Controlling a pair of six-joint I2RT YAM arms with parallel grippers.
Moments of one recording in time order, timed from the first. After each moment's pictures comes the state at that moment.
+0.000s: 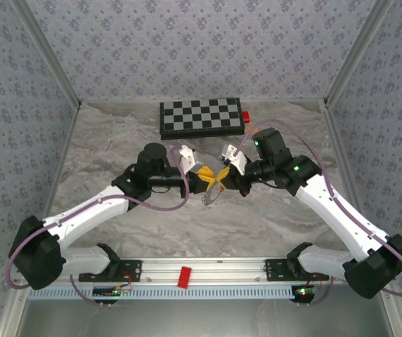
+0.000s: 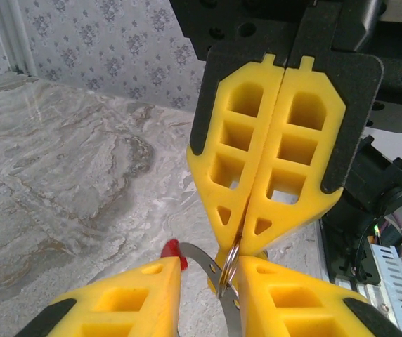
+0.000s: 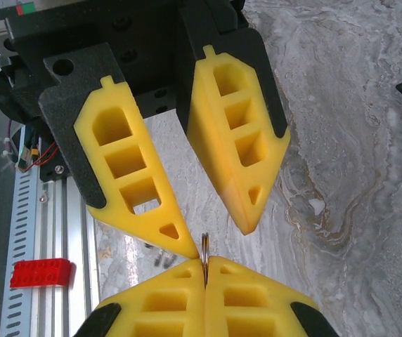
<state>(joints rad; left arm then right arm) -0.75 1.23 0.84 0.08 0.68 0.04 0.58 1.16 1.14 -0.74 -0.65 -0.39</state>
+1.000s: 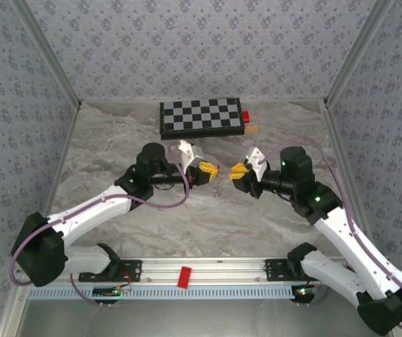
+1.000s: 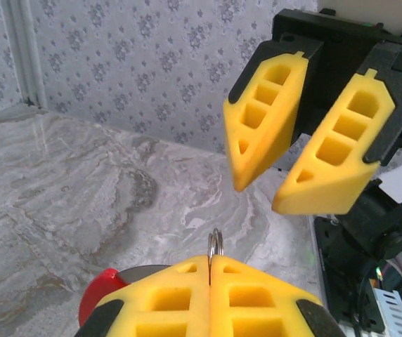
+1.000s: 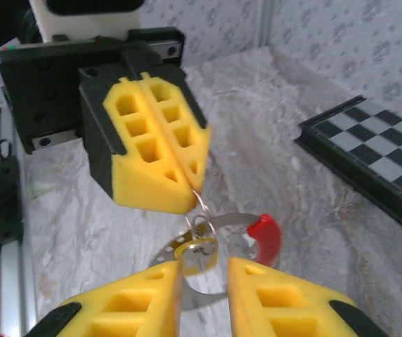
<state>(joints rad) -0.76 1.25 0.82 0.29 0.66 -0.09 0.51 0.83 0.85 -0.39 -0.54 -0.20</state>
